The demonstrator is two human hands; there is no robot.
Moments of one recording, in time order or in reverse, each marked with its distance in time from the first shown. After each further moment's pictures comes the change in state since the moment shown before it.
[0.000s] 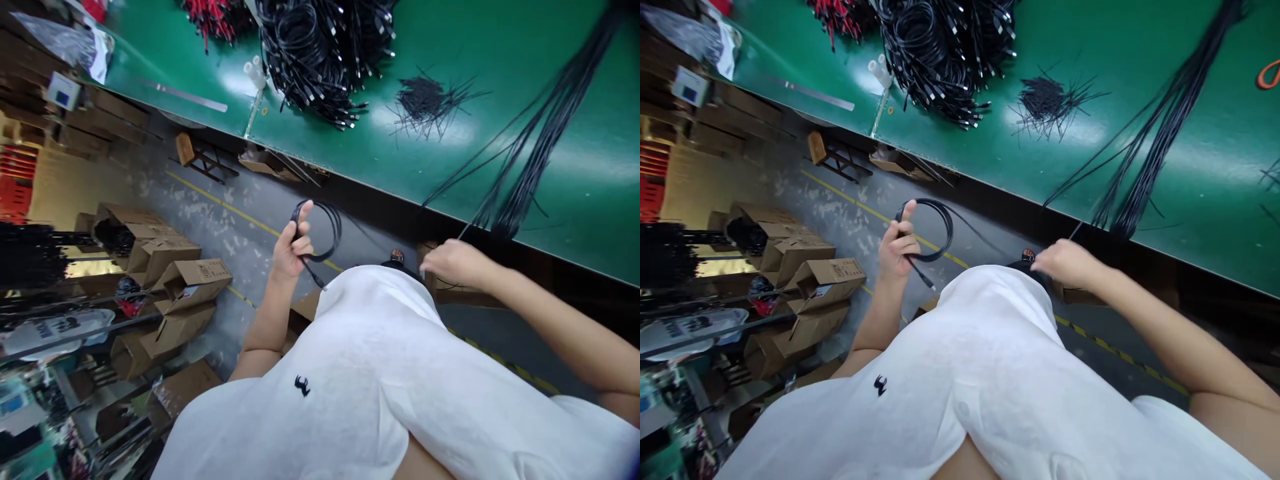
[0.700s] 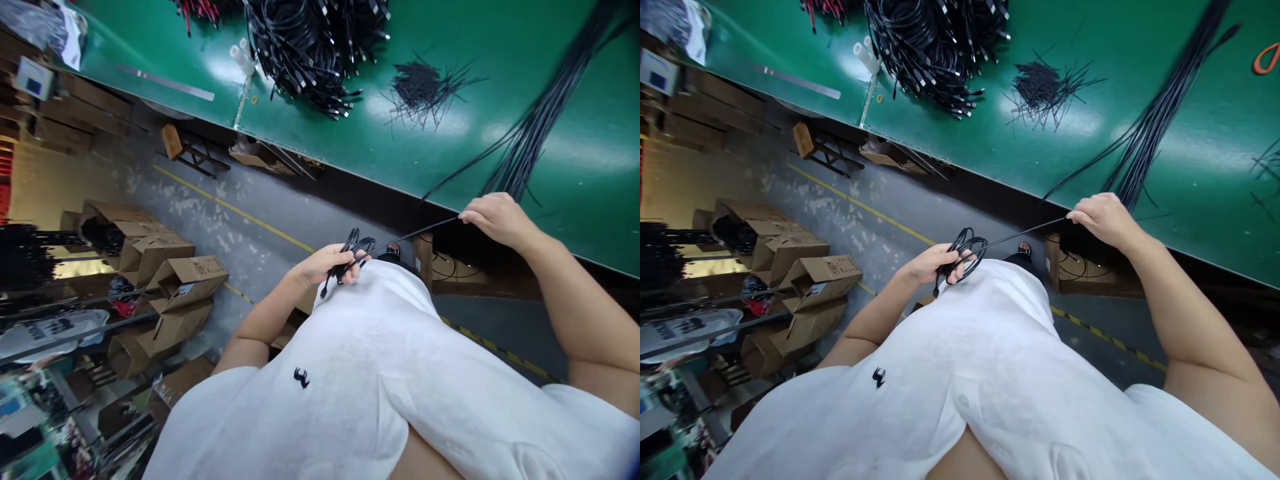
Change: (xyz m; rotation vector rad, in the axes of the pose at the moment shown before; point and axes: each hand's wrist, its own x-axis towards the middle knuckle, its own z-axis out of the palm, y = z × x) left_hand -0.006 -0.043 0.016 0.353 -0.504 -0.540; right_hand -0.027 0.072 -0.035 0.082 0.111 0.461
